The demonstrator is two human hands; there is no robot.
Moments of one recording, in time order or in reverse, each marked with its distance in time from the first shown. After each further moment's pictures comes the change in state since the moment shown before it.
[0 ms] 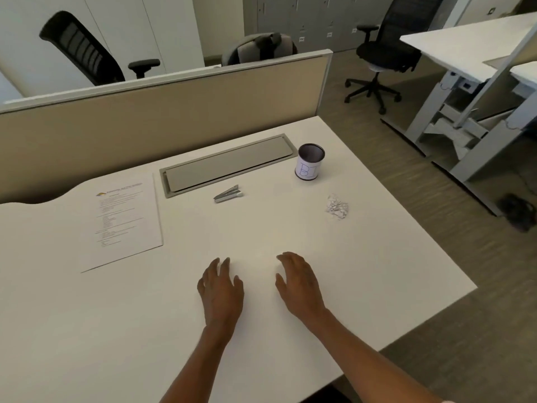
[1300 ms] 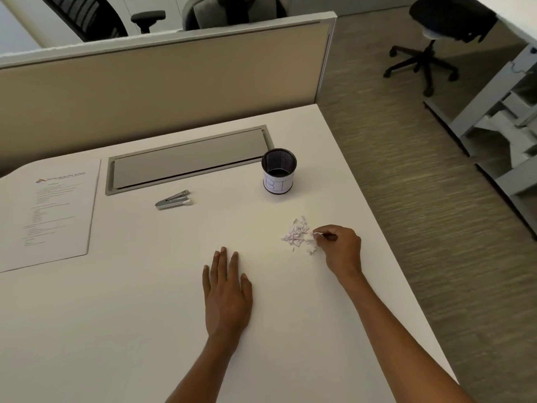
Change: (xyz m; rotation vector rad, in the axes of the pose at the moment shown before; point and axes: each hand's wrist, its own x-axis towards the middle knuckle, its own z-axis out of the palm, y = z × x) left_hand 0.045 0.157 0.143 0.228 0.121 0.018; right_hand 0.184 0.226 -0.112 0.502 -0.021 0.417
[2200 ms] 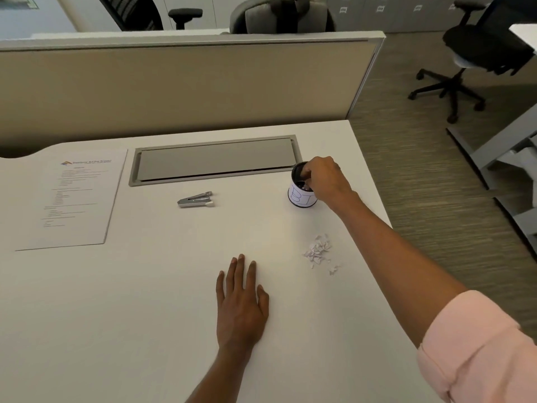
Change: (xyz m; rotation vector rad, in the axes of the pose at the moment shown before) left_hand 0.002 0.001 0.001 0.026 0.035 0.006; right_hand 0.141 -0.152 0.058 -0.732 -0.253 -0.421
